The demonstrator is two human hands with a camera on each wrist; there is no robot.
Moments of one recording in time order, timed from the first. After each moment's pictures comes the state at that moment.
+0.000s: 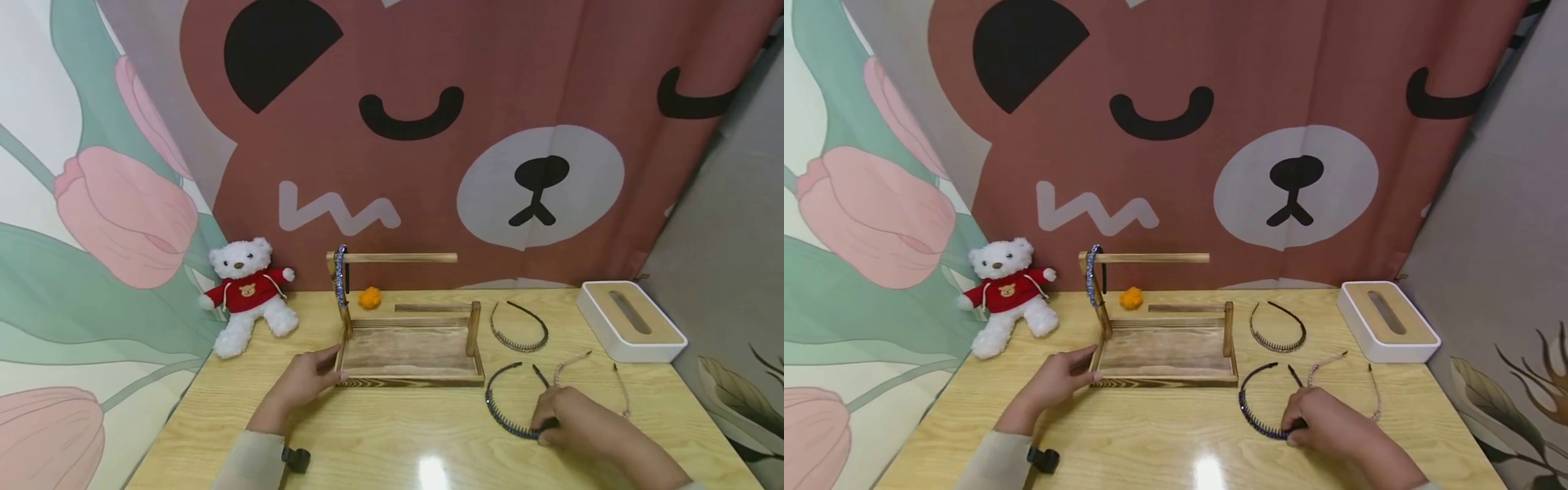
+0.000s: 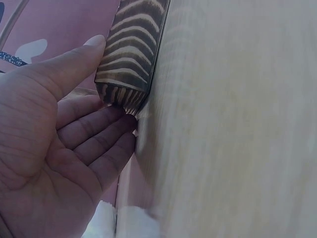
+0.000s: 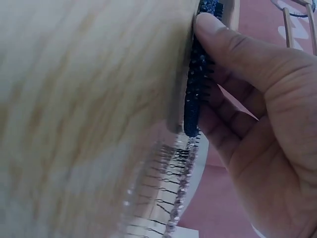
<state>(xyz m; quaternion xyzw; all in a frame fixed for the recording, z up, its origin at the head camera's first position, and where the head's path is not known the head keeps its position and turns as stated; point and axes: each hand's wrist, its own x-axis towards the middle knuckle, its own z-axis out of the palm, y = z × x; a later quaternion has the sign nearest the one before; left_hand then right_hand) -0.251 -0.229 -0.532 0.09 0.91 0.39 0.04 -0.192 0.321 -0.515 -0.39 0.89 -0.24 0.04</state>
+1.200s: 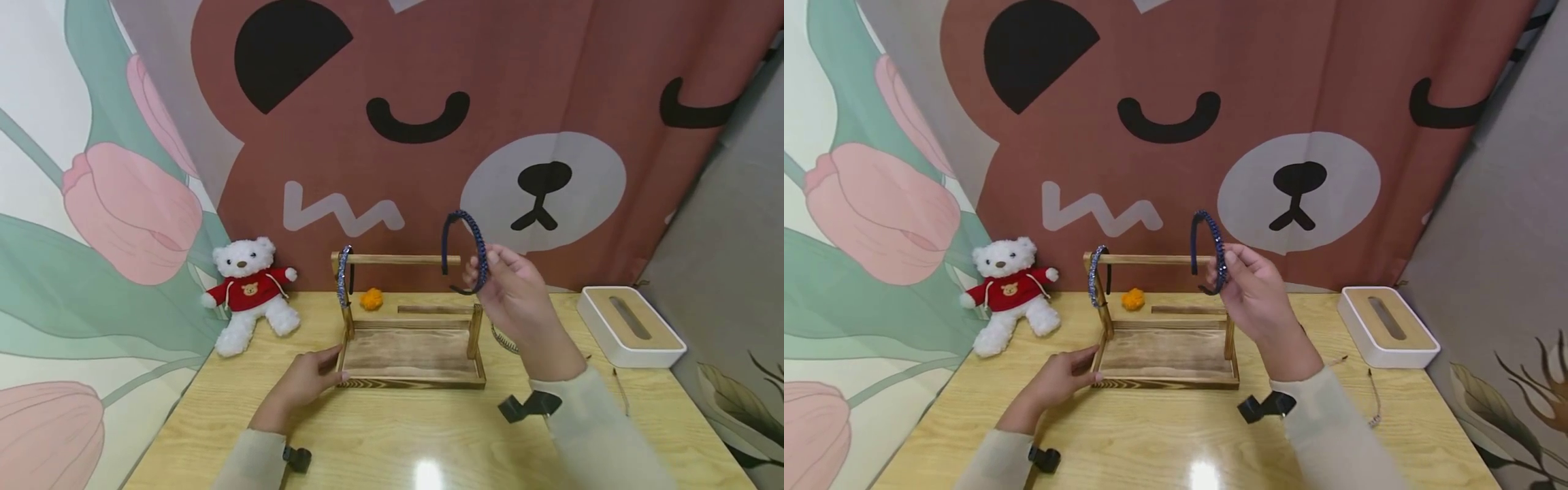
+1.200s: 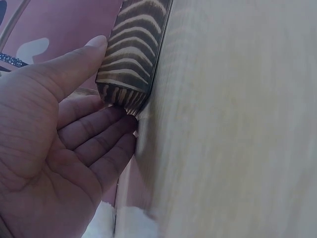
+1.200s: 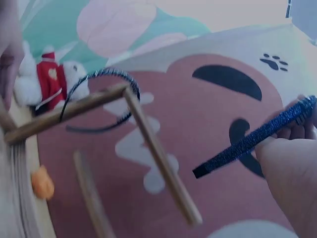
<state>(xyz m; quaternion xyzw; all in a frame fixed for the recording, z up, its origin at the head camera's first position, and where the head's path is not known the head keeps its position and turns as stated) -0.250 -0.229 -0.533 0.10 0.92 0.38 0.04 -0.254 0.169 -0.342 -0.29 0.41 -0.86 0.01</state>
